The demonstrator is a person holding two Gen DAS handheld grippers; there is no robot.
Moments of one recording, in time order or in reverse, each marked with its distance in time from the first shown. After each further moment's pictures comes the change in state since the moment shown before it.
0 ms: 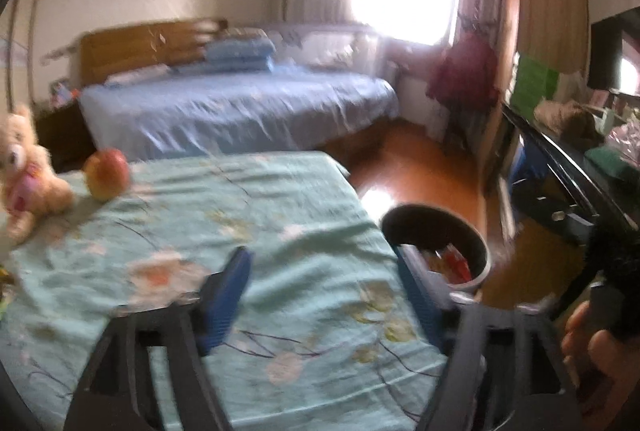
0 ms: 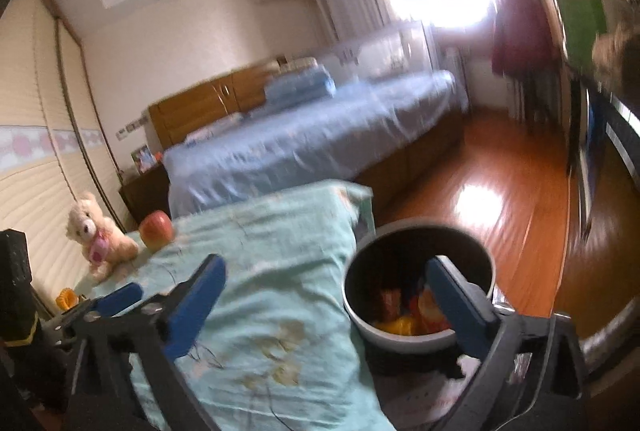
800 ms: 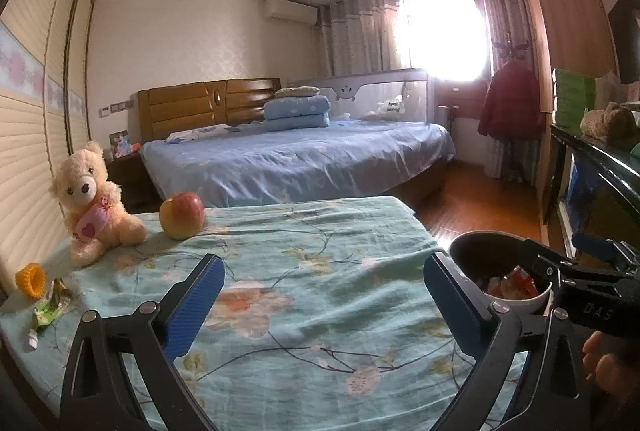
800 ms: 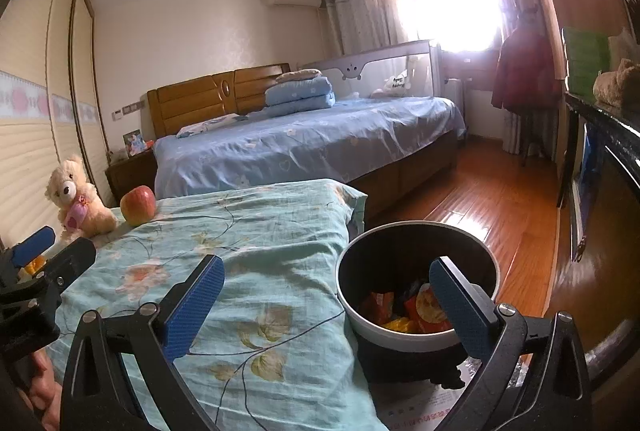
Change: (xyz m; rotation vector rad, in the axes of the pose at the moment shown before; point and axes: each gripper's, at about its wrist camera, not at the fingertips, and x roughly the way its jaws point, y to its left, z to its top) left arm -0.015 -0.014 -0.050 0.061 -0.184 0.217; right arm 0.024 0.014 -0.047 -0.105 -0.025 -0.064
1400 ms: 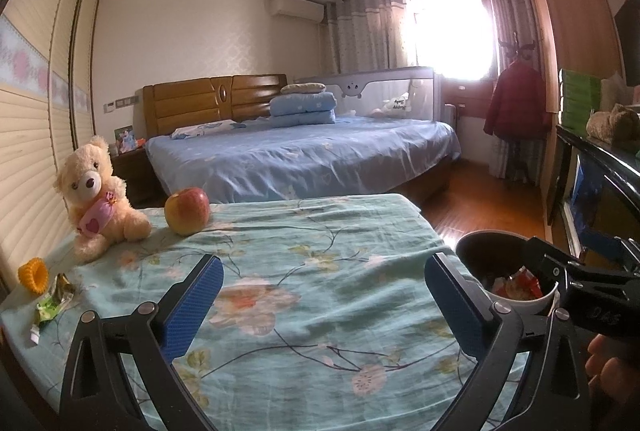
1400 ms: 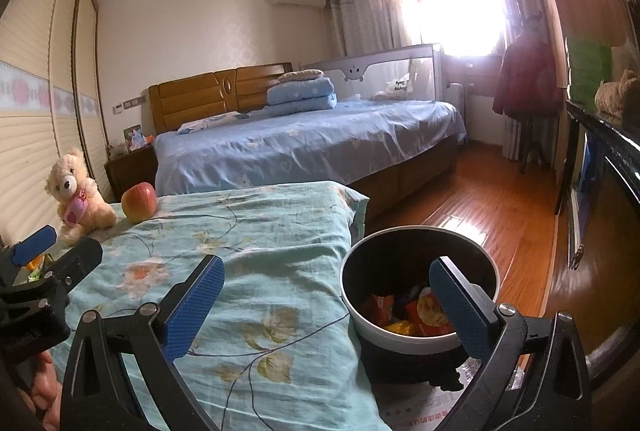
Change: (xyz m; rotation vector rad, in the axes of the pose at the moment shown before) left arm 0.007 0.010 0.002 -0.011 0.012 0.009; right arm 0.000 0.010 0.002 -0.026 -0.002 -0.005
